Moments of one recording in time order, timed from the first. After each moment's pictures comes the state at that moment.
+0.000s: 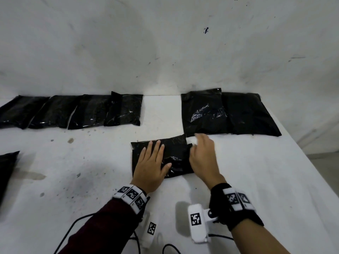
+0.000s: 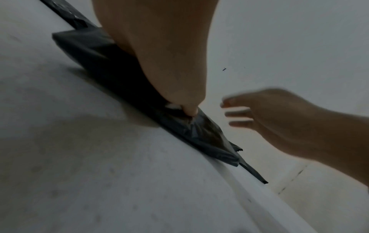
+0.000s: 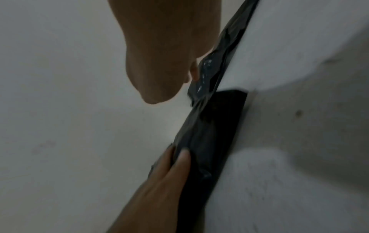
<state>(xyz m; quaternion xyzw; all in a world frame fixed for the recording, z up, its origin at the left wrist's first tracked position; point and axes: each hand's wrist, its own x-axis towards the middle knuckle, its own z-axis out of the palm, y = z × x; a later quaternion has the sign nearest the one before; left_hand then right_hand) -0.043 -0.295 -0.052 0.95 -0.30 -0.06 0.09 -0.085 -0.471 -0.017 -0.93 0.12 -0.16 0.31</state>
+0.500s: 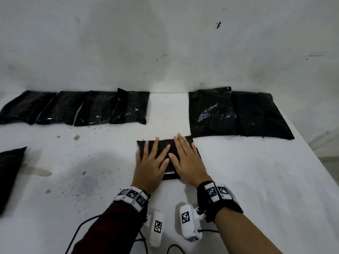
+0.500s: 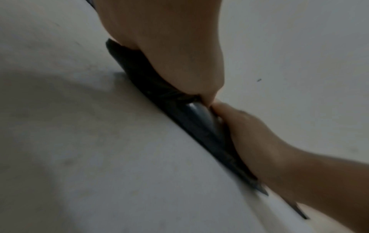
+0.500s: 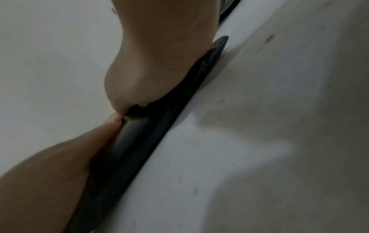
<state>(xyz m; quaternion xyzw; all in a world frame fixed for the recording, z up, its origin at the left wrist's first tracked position) -0.036 -0.287 -0.062 0.95 -0.23 -0.03 0.23 -0.060 -0.442 -0.059 -0.97 -0.02 0.00 0.23</state>
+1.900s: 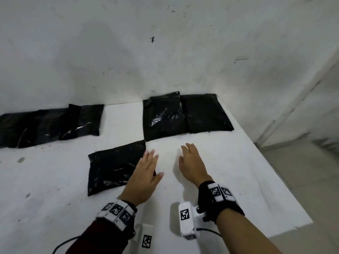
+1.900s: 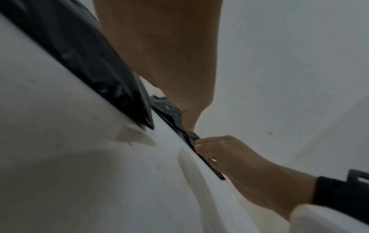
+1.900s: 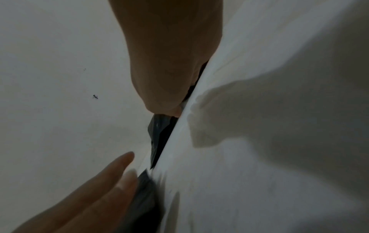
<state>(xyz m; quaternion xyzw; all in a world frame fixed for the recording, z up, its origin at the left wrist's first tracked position) -0.100 -0.385 -0.029 0.90 -0.36 -0.09 0.25 -0.135 -0.568 -0.032 -0.96 0.18 0.00 0.23</state>
